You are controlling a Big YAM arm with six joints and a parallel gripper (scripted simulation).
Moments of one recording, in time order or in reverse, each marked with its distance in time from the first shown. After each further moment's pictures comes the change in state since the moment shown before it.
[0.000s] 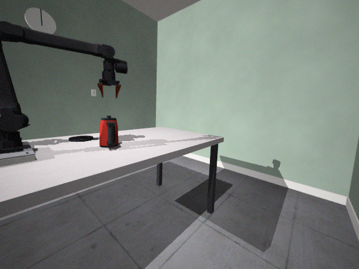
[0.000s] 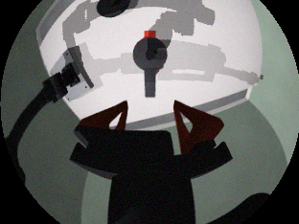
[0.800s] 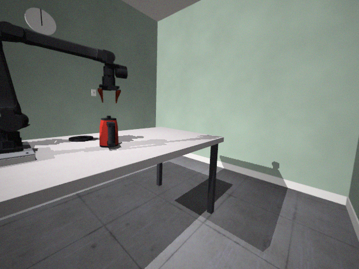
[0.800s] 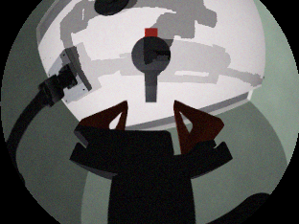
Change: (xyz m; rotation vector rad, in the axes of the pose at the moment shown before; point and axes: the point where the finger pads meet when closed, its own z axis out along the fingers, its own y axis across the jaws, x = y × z) arm 0.000 0.002 0.029 -0.008 0.000 0.001
